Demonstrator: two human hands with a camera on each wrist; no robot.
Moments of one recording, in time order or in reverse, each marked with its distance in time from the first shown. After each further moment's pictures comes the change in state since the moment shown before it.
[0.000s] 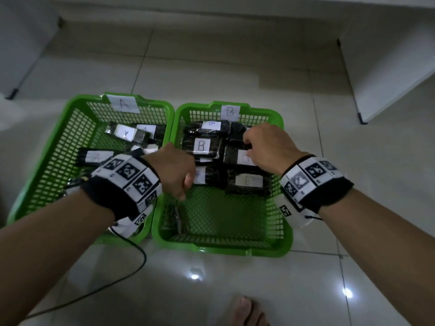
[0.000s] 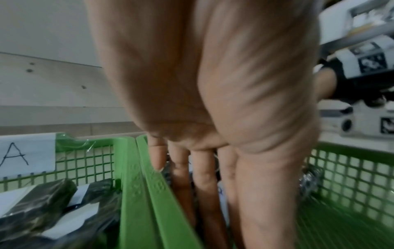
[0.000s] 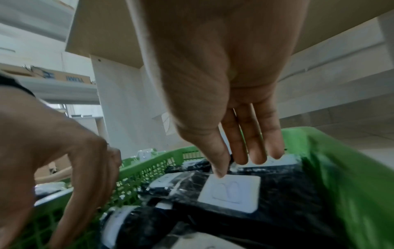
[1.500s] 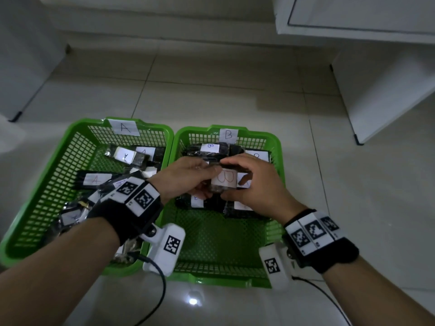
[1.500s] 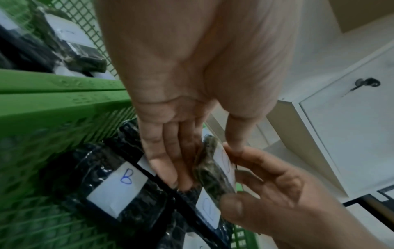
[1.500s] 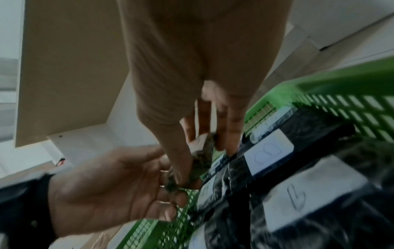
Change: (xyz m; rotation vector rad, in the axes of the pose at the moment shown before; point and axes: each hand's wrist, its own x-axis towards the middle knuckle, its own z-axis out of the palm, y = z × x) left_hand 0.019 0.013 -0.009 -1.463 0.283 -0.141; right_hand -0.030 -0.012 0.025 0.811 0.247 -0.119
